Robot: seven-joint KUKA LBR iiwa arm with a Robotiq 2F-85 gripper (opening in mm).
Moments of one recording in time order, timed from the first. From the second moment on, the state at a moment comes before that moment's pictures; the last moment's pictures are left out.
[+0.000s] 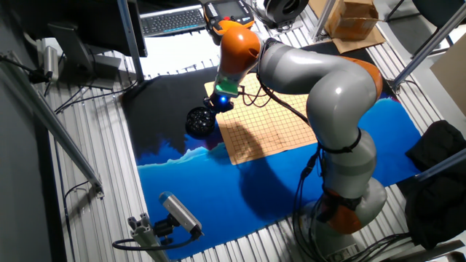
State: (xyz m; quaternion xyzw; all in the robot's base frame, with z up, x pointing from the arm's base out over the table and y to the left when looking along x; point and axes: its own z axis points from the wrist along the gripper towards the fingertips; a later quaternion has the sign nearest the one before) arm 0.536 0.286 0.153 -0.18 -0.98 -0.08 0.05
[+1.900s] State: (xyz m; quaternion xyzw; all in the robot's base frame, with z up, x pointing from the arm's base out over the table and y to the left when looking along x) arm 0.550 0.297 0.145 -0.17 -0.98 -0.11 0.06
